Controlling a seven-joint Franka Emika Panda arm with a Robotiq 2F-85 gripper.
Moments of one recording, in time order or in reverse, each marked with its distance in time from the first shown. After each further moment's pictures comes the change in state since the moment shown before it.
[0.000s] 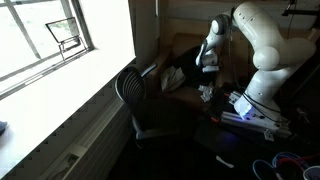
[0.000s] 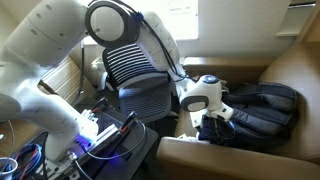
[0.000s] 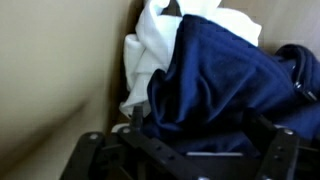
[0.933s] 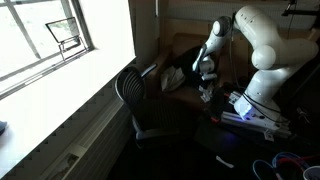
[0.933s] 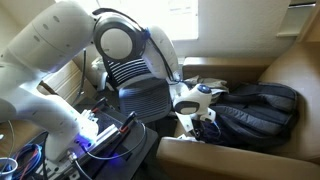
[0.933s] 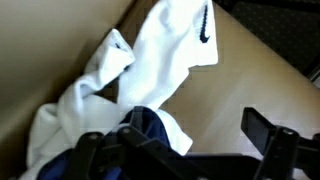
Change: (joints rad) arm -0.096 0.067 0.177 0.006 -0.065 -0.136 -0.294
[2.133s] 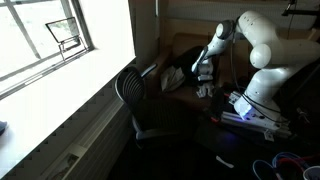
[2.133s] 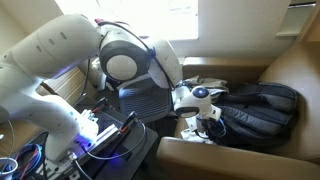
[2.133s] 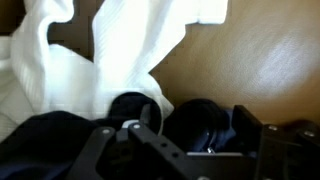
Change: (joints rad) arm -0.128 0.089 0.134 0.094 -0.009 0.319 0.034
